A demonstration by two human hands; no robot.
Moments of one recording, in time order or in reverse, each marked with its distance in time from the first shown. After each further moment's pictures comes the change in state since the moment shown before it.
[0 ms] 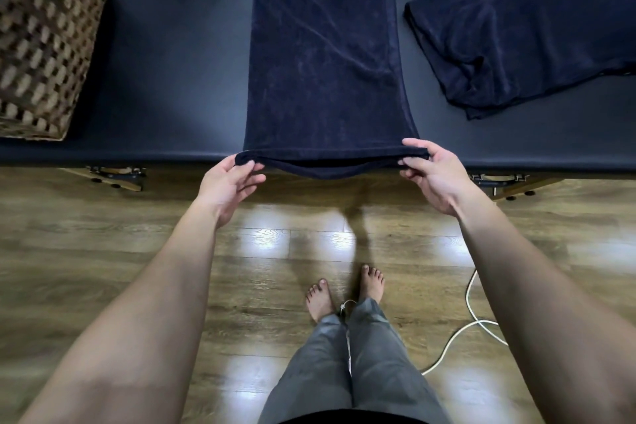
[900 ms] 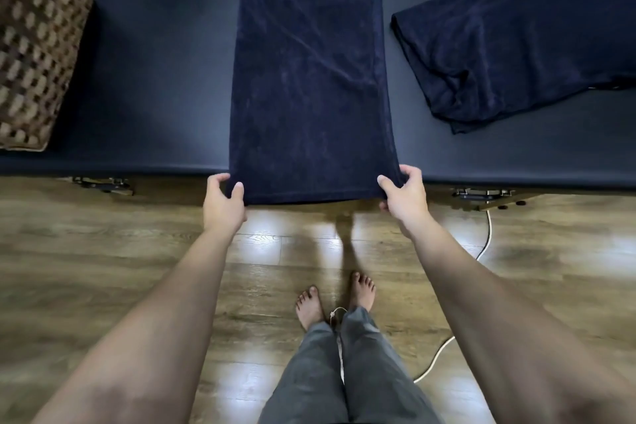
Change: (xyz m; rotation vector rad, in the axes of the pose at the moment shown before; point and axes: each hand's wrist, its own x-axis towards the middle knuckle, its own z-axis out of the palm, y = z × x) left_hand 0.021 -0.038 0.032 0.551 0.455 0.117; right_hand 0.014 0.027 0.008 -0.280 0.297 0.073
